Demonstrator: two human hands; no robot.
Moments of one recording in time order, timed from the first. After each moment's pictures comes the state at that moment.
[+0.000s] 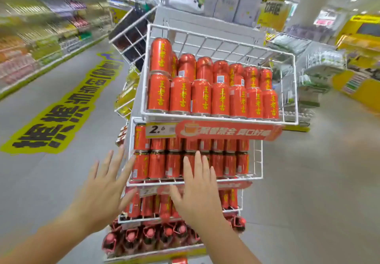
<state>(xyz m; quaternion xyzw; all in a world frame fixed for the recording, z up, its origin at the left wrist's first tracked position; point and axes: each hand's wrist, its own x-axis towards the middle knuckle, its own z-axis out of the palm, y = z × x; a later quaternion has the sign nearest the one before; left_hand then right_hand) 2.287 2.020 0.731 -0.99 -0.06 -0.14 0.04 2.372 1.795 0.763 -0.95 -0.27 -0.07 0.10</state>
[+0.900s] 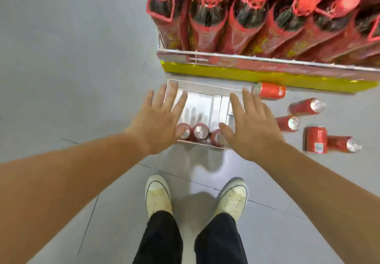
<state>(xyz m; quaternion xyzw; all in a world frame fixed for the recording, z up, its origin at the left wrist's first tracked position) 2.136 1.976 0.076 -0.97 -0.07 0.22 0.04 2.263 1.778 0.098 -0.89 -0.36 0.27 -0.07</state>
